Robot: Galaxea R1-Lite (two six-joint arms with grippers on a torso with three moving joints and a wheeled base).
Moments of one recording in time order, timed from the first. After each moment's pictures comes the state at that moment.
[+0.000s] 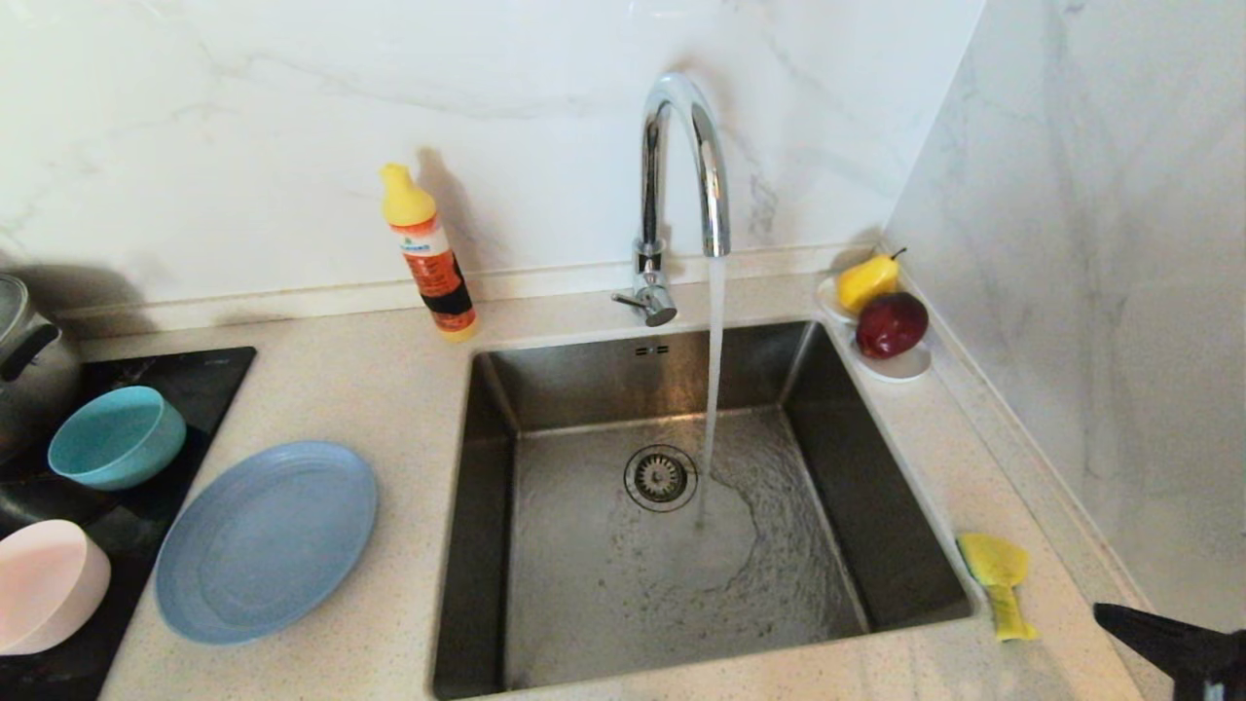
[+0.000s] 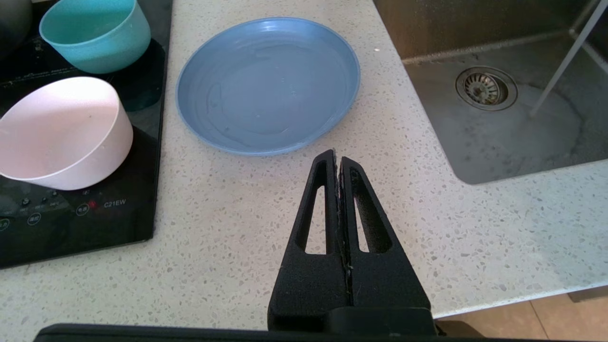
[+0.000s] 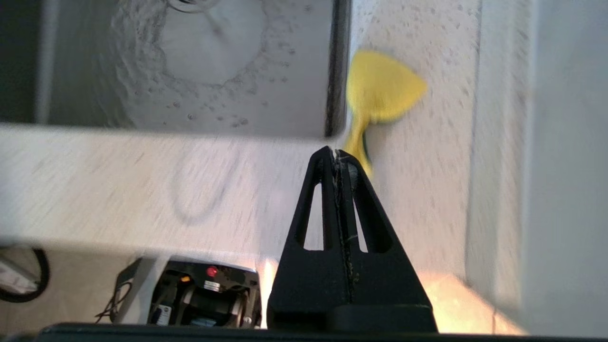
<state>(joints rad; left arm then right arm) -0.01 0.00 0.00 0.00 -0.03 0.13 0.20 0.93 -0.29 -0.22 -0.04 0.06</state>
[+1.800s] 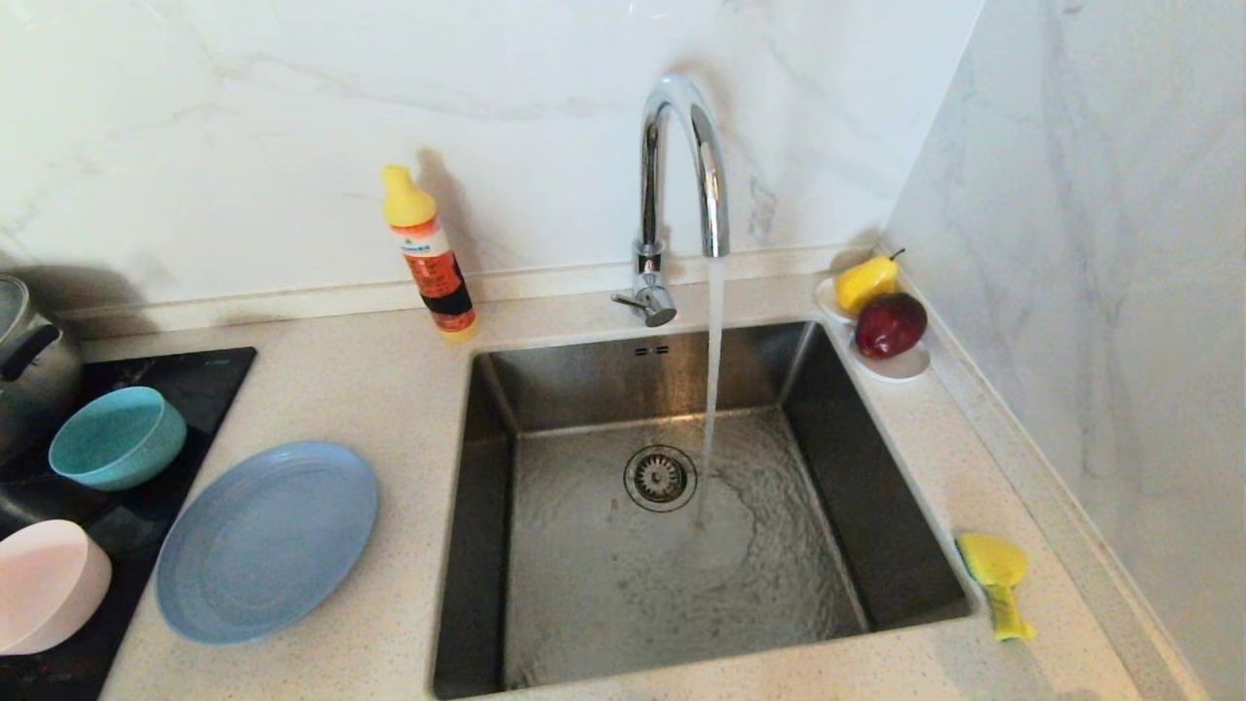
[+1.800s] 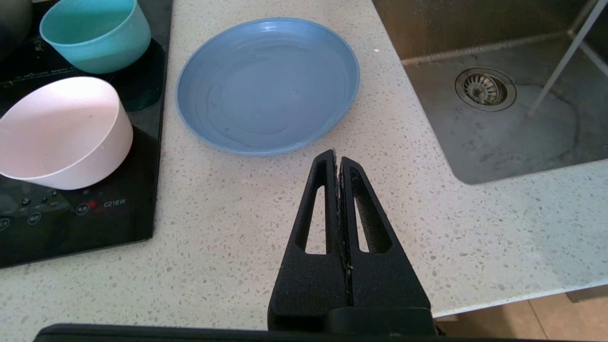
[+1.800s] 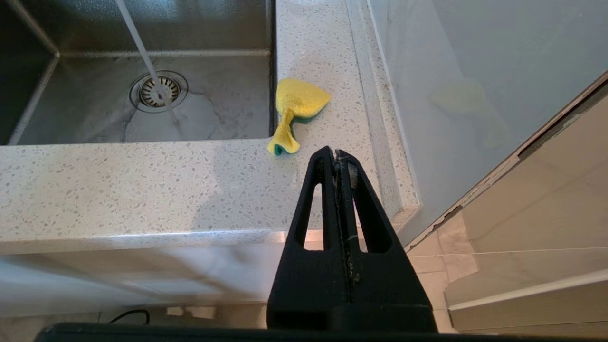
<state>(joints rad) -0.01 0.00 0.00 0.00 -0.03 0.12 0.00 0.00 0.00 0.00 0.00 -0.01</state>
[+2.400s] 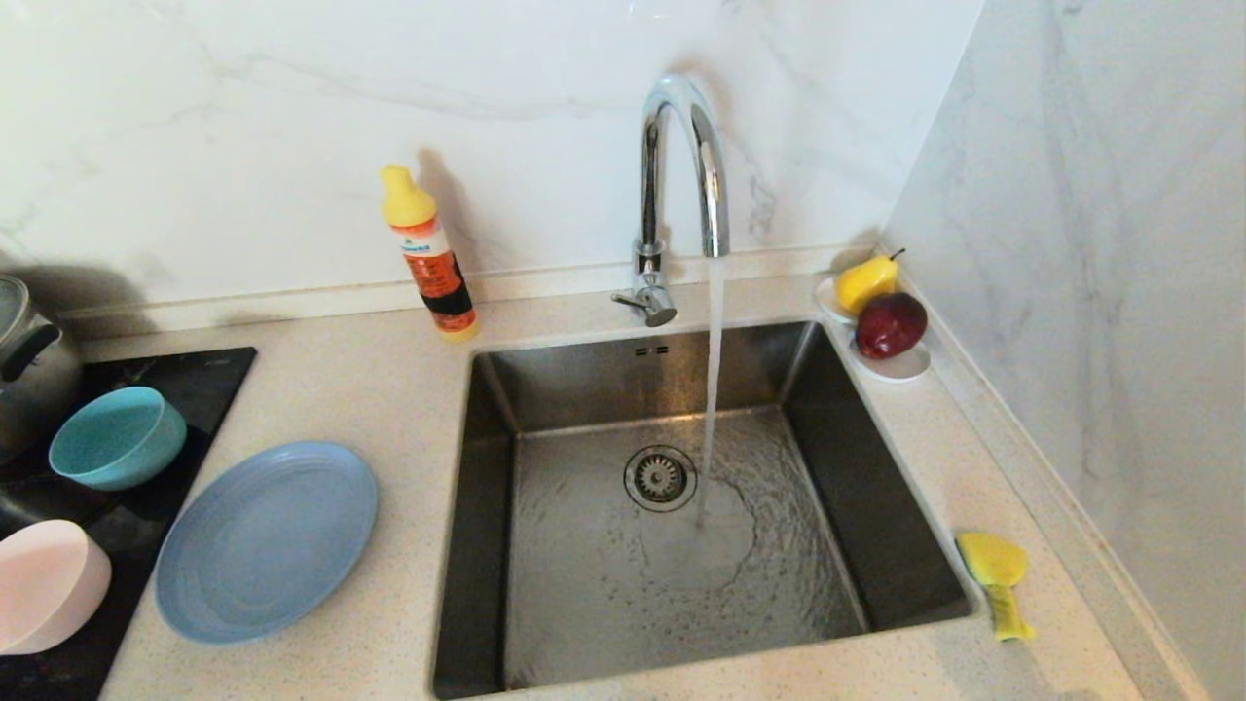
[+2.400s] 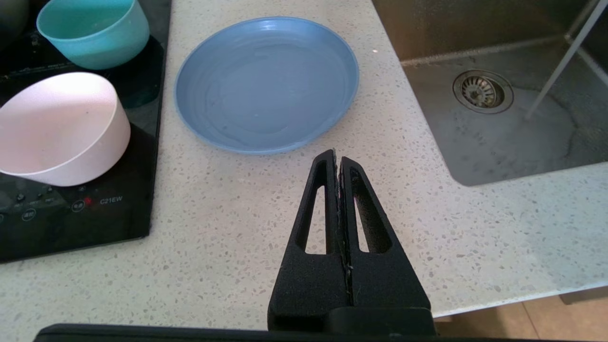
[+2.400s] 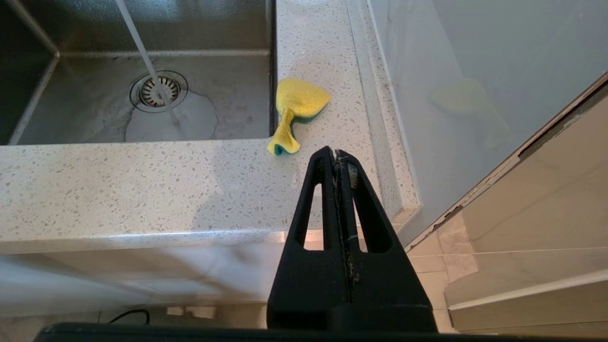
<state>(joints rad) -0.01 0.00 0.00 0.00 -0.03 0.10 0.00 0.00 0.00 0.00 0.00 -0.01</state>
